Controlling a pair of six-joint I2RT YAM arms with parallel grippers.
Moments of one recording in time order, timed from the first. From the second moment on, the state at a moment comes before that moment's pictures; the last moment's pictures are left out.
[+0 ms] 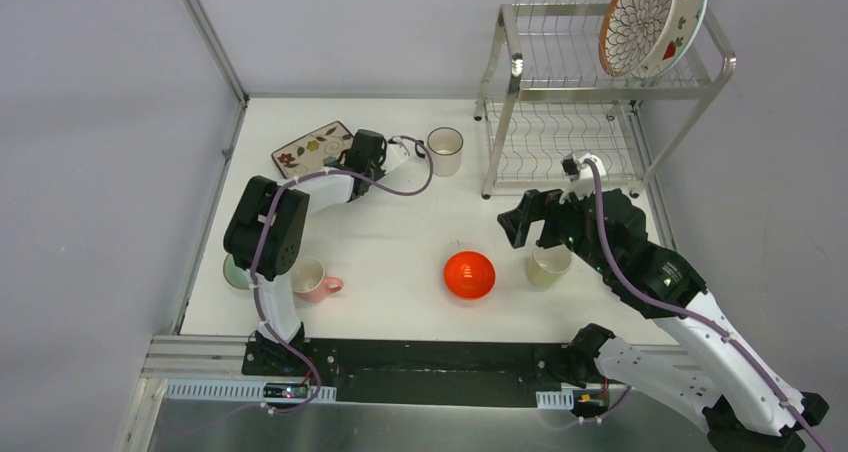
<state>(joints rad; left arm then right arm) -0.37 1.90 1.16 0.01 -0.29 0.68 0.76 0.73 1.04 -0.70 0.20 0.39</state>
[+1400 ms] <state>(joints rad) -0.86 1.68 0.93 -0.22 -0.40 0.21 0.76 0.72 1.01 -0.67 0.21 0.45</state>
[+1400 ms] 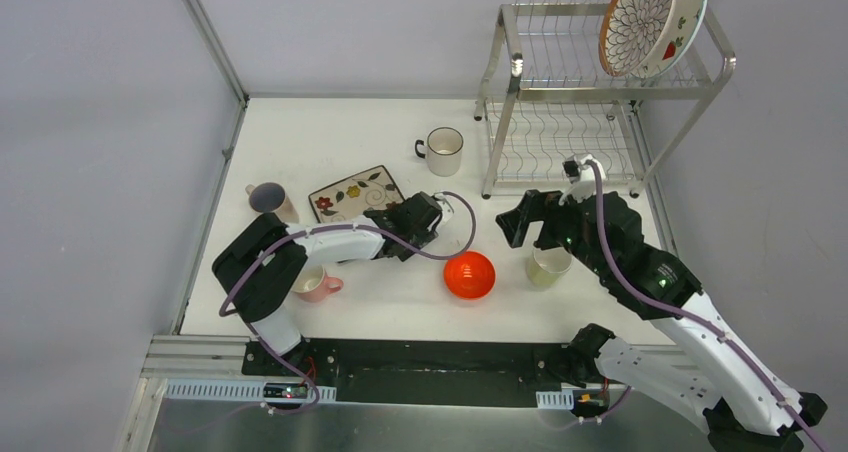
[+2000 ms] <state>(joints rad) -0.78 1.35 1.02 -0.25 -0.36 0.10 0.76 0.92 1.04 -0.66 0.09 0.49</state>
